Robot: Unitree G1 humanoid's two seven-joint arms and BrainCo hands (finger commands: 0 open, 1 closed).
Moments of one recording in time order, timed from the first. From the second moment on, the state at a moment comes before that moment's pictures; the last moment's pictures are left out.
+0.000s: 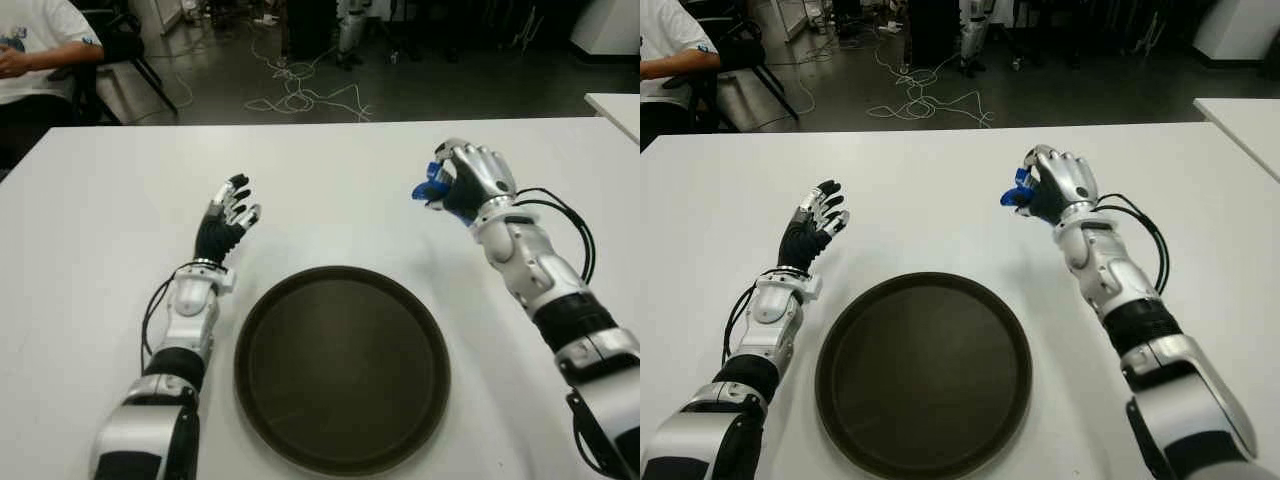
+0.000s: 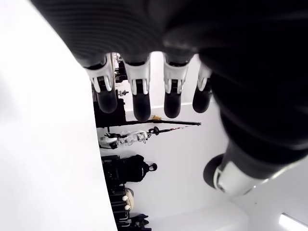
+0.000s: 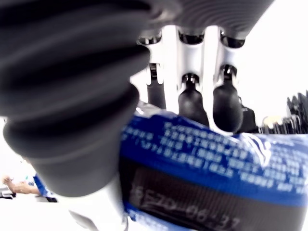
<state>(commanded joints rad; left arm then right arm) -0.56 0.07 0.11 1.03 -0.03 -0.61 -0.11 -0.63 -0.40 0.33 0.58 -0.68 -0.11 -0.28</state>
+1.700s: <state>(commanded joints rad) -0.56 0.08 0.10 1.03 -0.02 -0.60 -0.11 -0.25 -0.40 0.42 -0.22 -0.73 -0.25 0.13</state>
